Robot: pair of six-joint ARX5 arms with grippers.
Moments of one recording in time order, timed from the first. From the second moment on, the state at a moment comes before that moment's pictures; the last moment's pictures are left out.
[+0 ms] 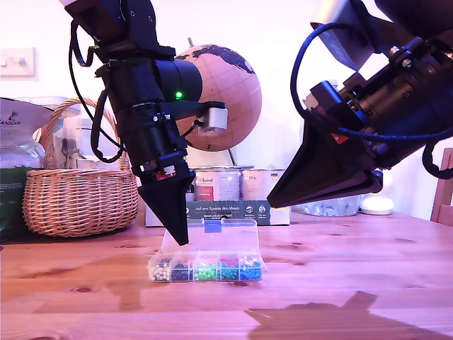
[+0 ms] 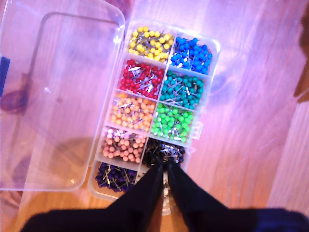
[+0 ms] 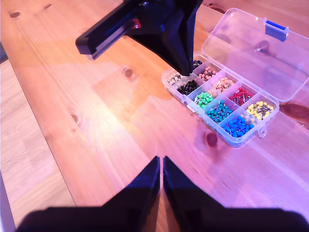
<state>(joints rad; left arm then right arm) -0.60 1.95 1.43 -0.81 0.20 0.63 0.65 1.23 0.46 0.16 -0.33 -0.03</state>
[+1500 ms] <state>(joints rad) -0.60 1.65 1.37 -0.50 0.21 0.24 0.56 1.23 0.46 0.37 -0.06 0.07</state>
